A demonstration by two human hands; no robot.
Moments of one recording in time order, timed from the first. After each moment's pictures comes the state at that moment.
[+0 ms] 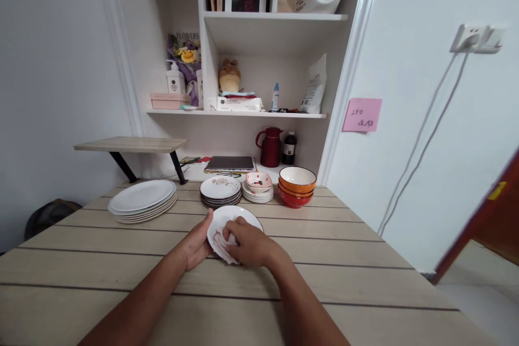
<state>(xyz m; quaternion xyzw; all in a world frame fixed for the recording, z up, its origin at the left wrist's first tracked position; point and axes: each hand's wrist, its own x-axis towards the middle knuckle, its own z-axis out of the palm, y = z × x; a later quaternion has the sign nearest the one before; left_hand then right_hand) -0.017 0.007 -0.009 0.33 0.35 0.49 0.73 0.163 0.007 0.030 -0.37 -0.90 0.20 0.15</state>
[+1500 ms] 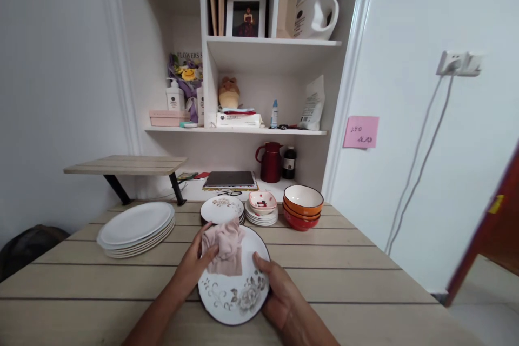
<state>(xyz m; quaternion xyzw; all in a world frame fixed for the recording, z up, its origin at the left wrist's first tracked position) -0.049 0.021 -0.008 0.44 0.39 0.63 0.51 0.153 0.008 -0.011 -0.29 -0.18 0.84 0.41</state>
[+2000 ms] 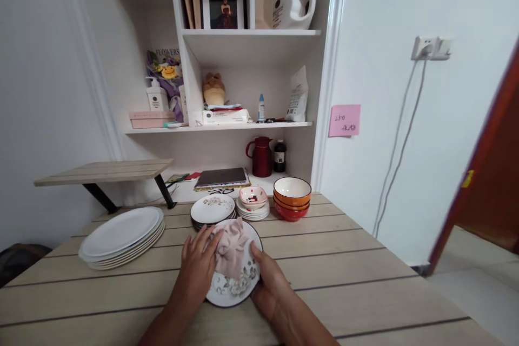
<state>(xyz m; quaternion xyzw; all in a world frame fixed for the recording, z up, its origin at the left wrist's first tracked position) -0.028 0.019 -0.016 0.76 0.54 0.34 -0.09 0.146 0.006 0.002 -0.29 -0.14 0.81 0.49</state>
